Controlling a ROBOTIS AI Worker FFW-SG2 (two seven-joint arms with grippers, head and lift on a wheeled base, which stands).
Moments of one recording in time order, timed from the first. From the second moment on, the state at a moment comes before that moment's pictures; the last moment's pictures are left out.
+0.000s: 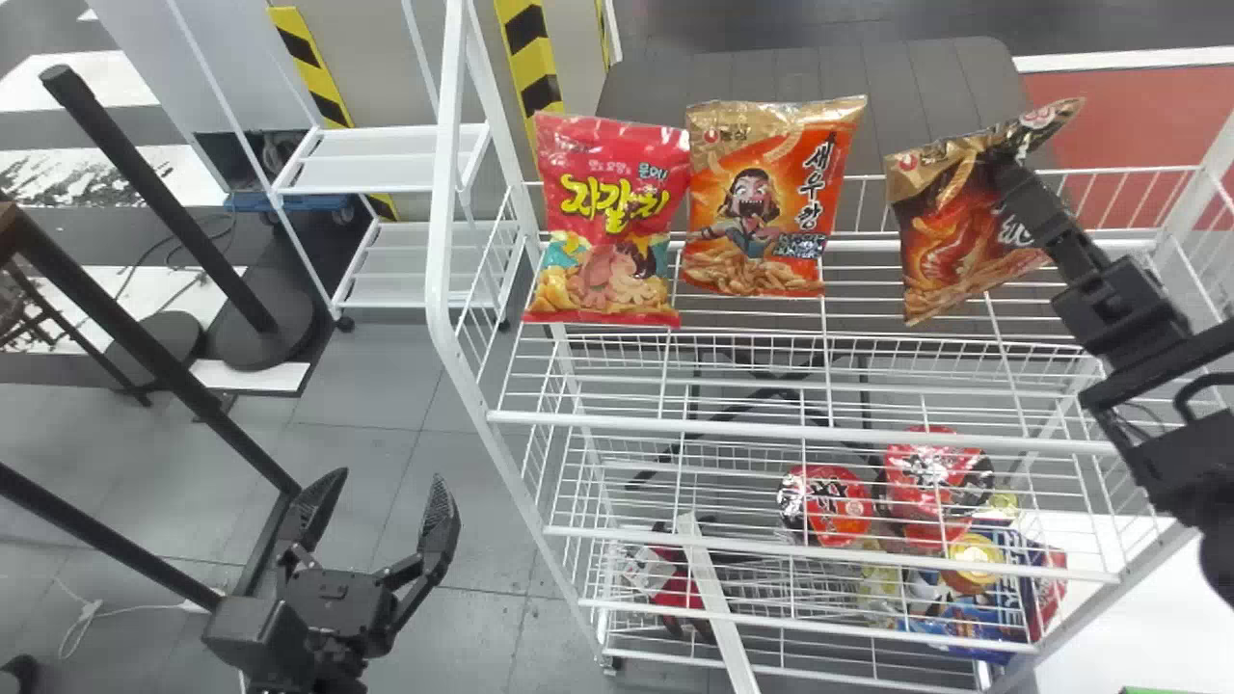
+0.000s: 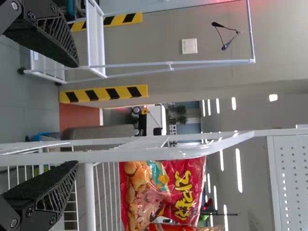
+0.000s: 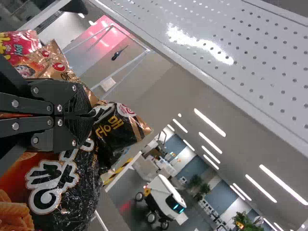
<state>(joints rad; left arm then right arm) 0.48 0.20 0.13 -1.40 0.19 -0.59 -0.11 -0.07 0.00 -0.15 -1.44 -0.80 0.19 0.60</state>
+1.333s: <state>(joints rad) 0.44 0.22 0.13 -1.36 0.20 -0.59 -0.13 -0.21 0.00 -0.14 -1.04 -1.05 0.17 0.82</state>
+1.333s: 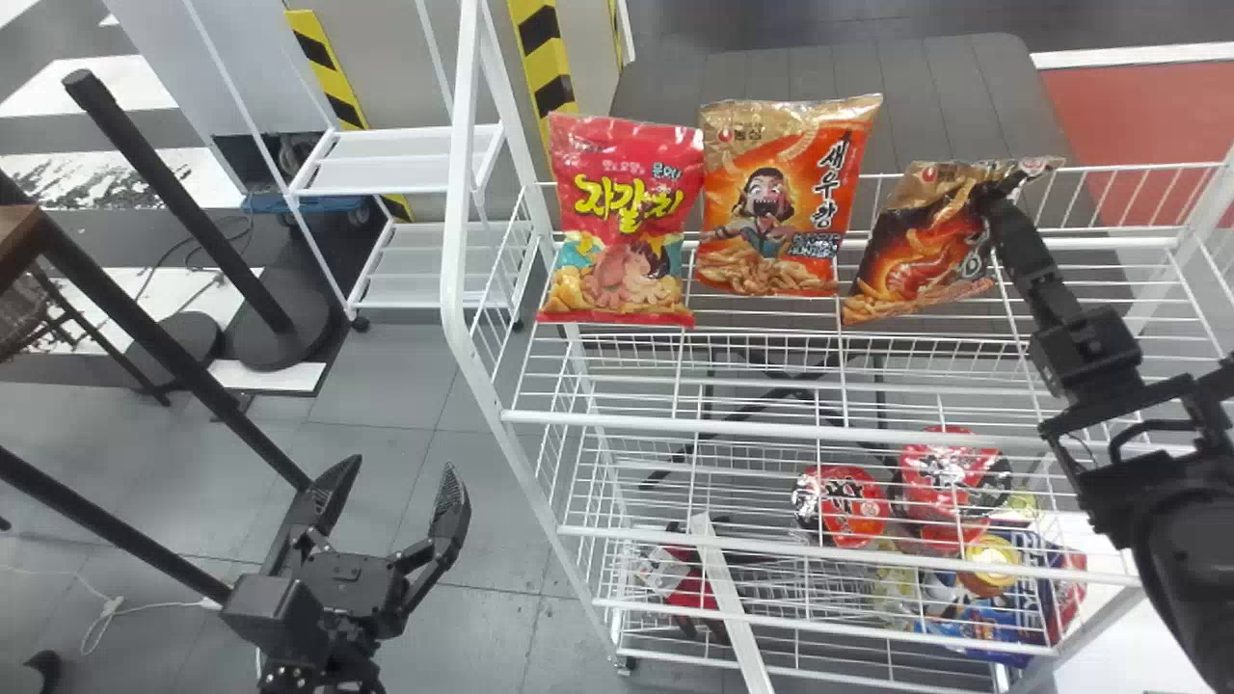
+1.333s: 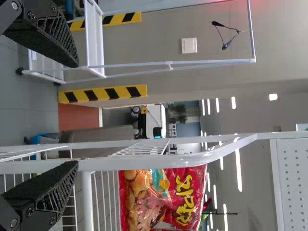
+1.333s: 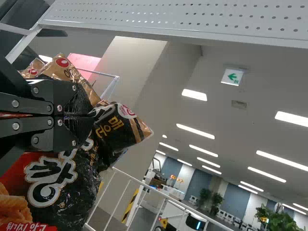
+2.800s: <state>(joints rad) 0.44 0.23 0.14 -1.36 0.21 -0.59 -0.13 0.07 0.00 -0.06 -1.63 -0.73 0.22 0.43</state>
